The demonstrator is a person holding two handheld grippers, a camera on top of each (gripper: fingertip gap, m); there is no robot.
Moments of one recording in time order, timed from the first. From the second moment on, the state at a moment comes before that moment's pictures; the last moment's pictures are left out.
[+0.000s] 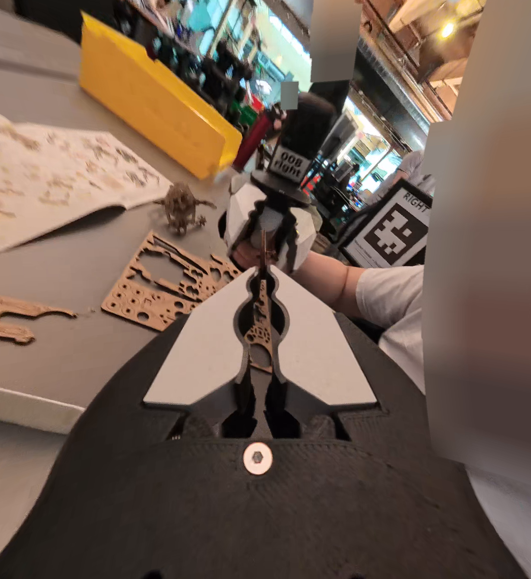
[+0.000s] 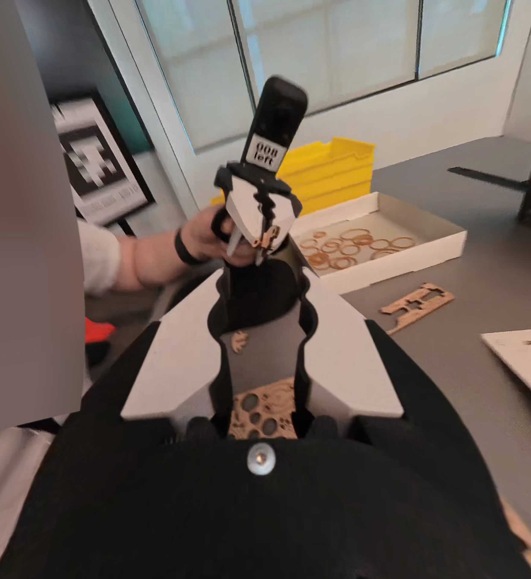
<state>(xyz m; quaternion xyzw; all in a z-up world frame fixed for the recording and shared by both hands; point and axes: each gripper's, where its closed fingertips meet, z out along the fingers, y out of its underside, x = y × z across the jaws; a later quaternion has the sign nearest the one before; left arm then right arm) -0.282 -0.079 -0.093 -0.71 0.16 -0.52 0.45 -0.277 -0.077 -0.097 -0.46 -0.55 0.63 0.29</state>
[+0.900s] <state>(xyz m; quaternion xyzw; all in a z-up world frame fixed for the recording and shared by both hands) -0.266 -0.081 -0.099 -0.71 0.19 -0.48 0.47 -0.282 -0.088 -0.096 -0.49 -0.42 0.75 0.10</state>
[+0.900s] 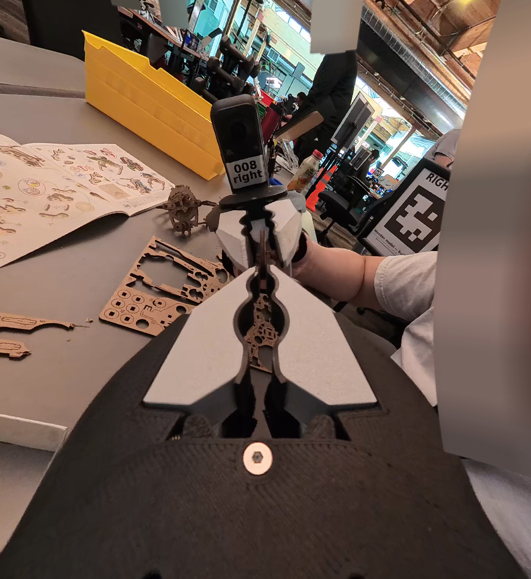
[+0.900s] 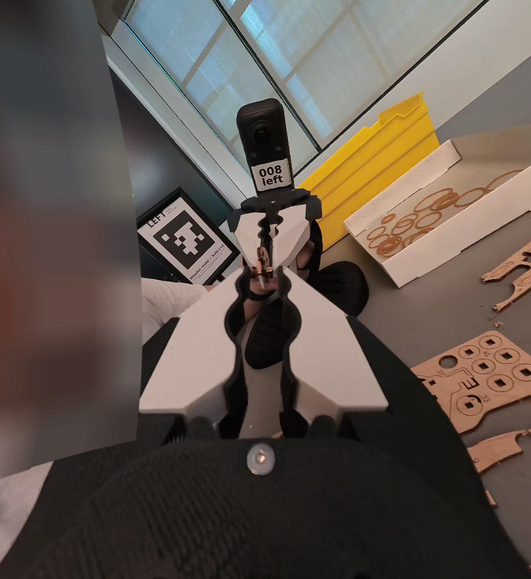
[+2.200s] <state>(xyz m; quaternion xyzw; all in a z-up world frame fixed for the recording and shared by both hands) -0.253 -0.096 -0.095 -0.70 0.31 -0.38 0.52 -0.270 -0.100 -0.094 -0.40 -0.57 0.67 0.26</state>
